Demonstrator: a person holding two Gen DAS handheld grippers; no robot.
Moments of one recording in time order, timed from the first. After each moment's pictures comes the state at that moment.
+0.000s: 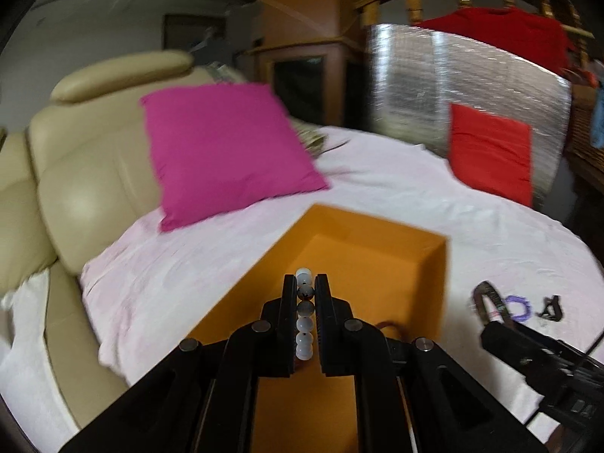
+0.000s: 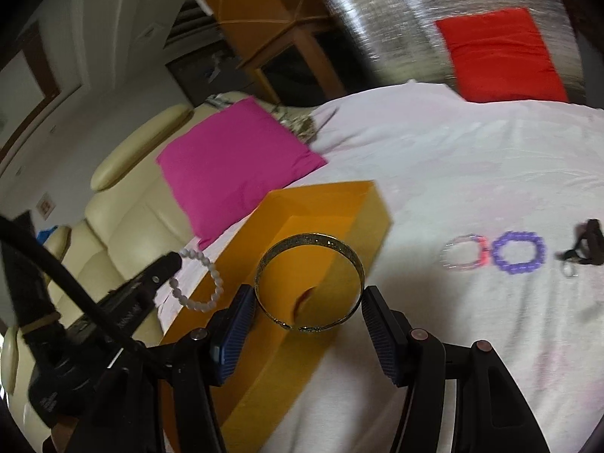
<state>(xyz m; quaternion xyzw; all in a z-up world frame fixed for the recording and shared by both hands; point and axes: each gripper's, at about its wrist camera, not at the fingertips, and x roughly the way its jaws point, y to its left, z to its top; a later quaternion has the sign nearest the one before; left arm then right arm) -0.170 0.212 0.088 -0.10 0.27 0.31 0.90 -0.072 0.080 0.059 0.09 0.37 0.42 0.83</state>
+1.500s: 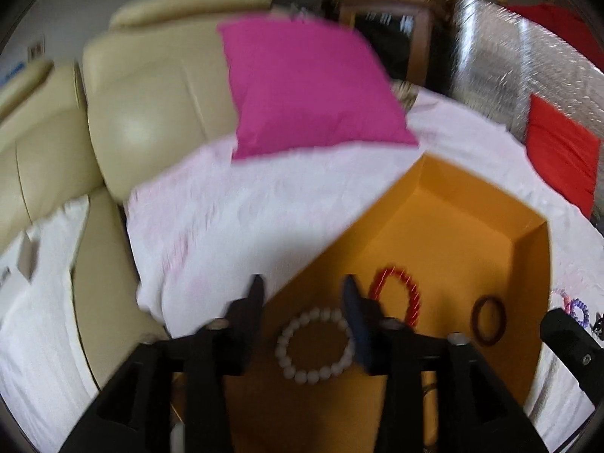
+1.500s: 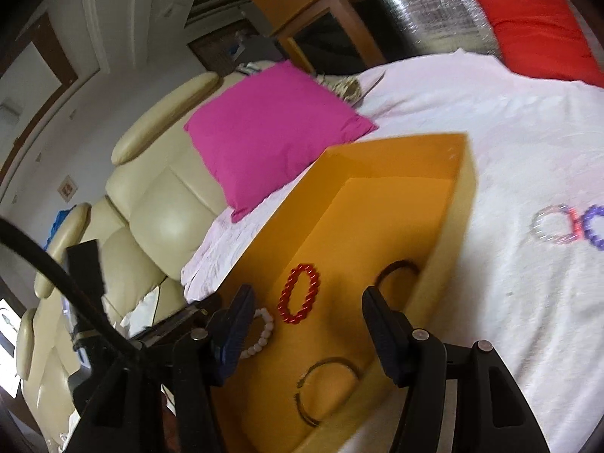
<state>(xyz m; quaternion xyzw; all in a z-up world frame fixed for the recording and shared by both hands) -0.198 0.260 0.051 -0.15 0.31 0.41 0.85 -0.089 0.140 0.040 0.09 0.39 0.46 0.79</state>
